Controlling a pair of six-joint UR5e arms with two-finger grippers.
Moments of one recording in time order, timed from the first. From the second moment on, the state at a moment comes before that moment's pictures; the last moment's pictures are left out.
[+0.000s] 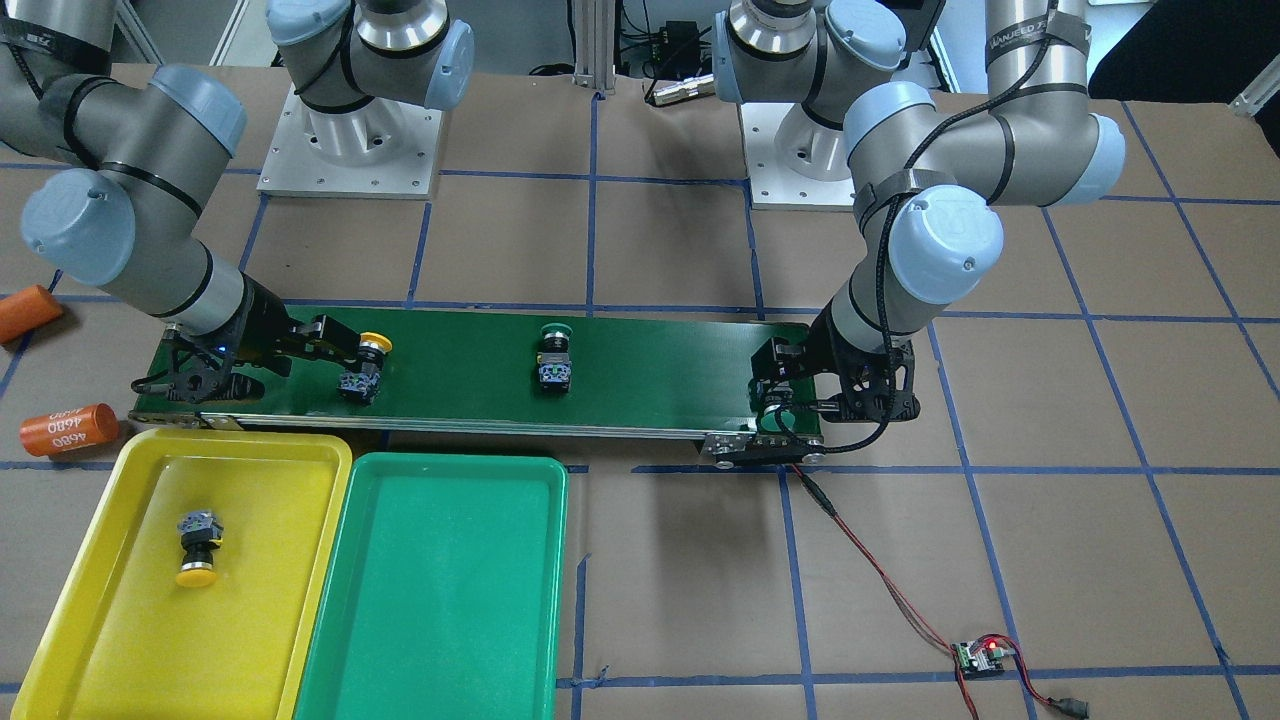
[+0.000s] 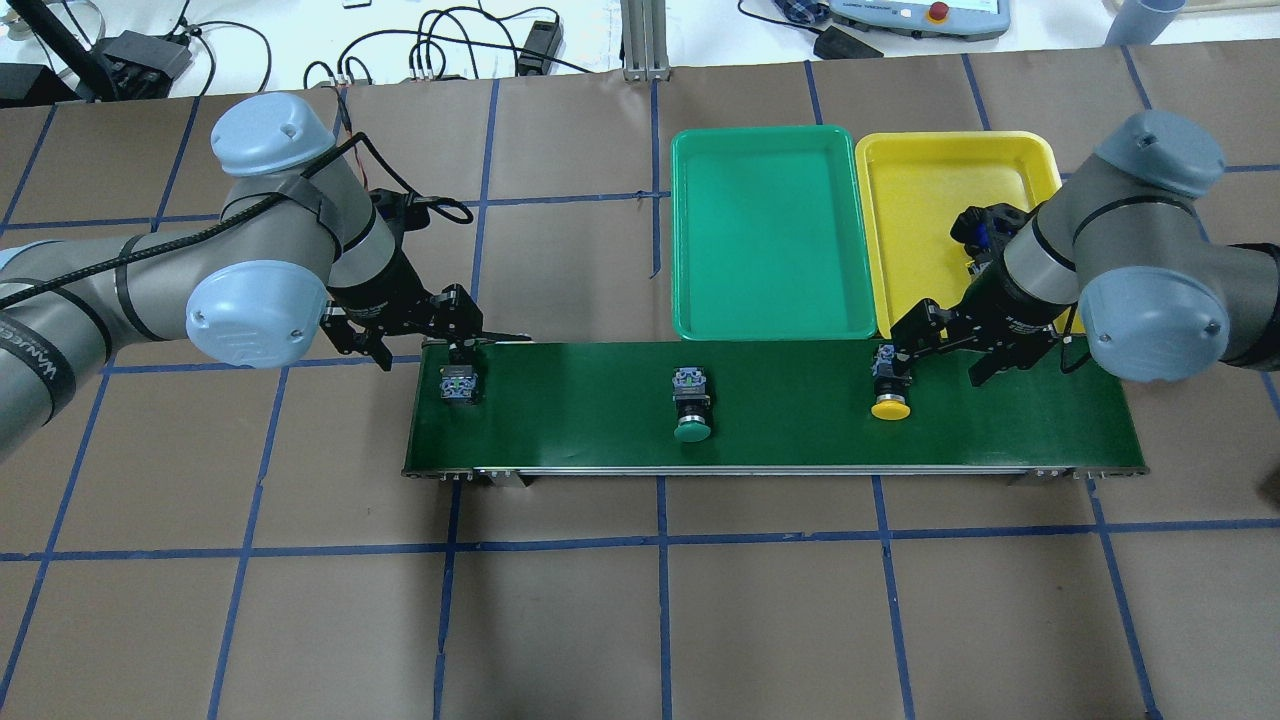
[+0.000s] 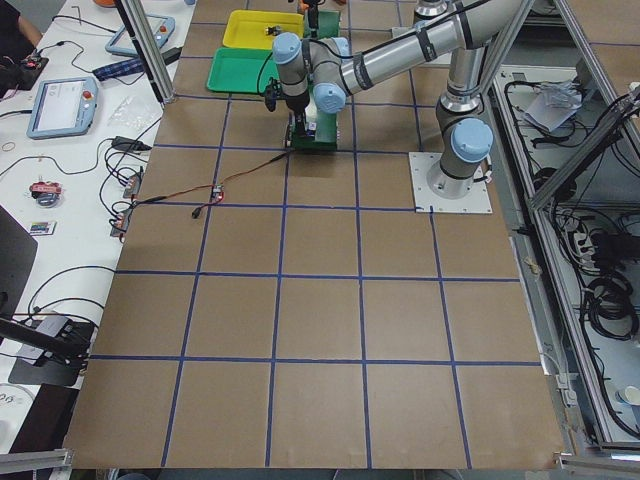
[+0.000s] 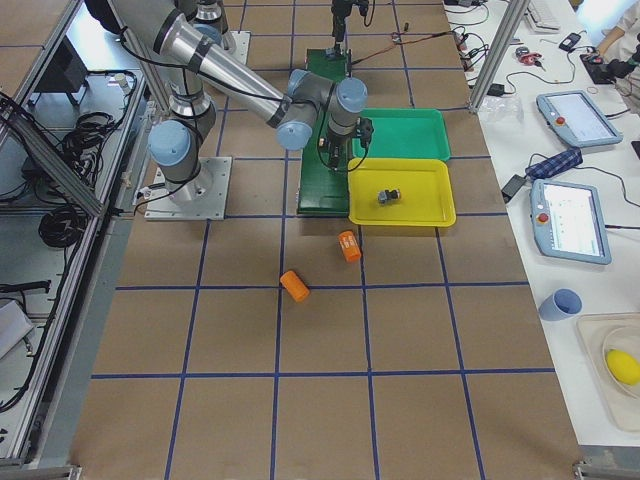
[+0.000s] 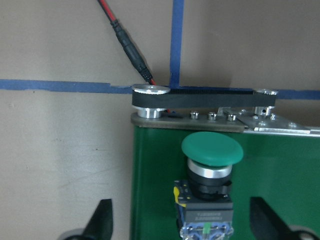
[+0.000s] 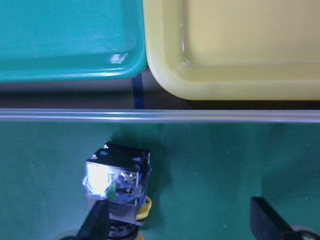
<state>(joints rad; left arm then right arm) -1.53 -1.77 -1.88 -1.19 1.51 -0.01 1.31 -1.42 2.03 -1.99 -1.36 -0.22</state>
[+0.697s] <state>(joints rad) -1.51 -1.62 -1.59 -1.58 1.55 0.00 1.31 -1.41 2.02 -1.98 -1.36 -0.21</state>
